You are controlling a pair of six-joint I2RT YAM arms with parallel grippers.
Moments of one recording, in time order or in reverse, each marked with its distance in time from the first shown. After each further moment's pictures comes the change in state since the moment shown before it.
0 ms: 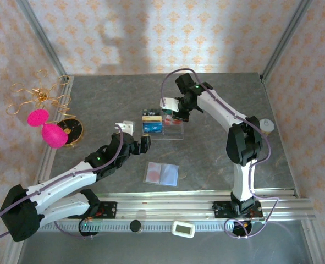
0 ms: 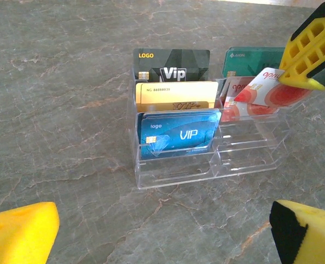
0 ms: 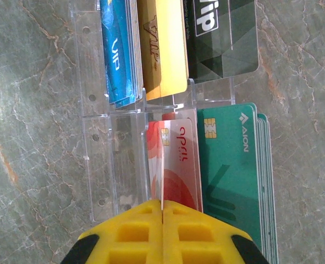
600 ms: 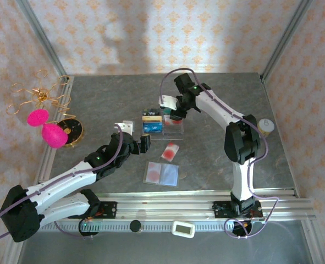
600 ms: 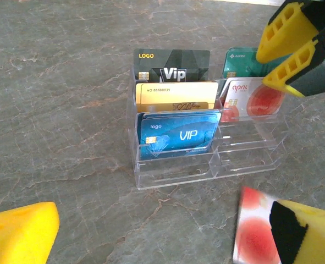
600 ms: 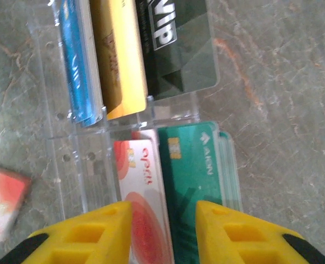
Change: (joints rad) left arm 0.007 -0.003 0.000 0.001 0.014 -0.002; right arm 0.002 0.032 0.000 0.105 0.009 0.069
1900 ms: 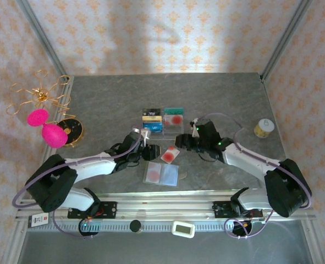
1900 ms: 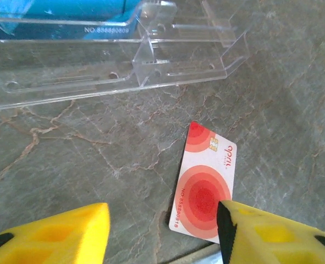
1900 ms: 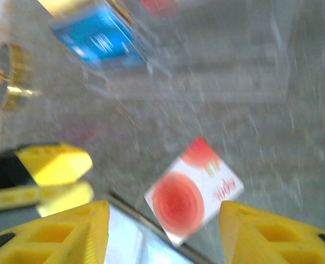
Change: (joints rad) left arm 0.062 0.406 -0.060 0.324 0.504 -0.142; right arm 0.093 -0.720 -1.125 0.726 -0.037 1.666
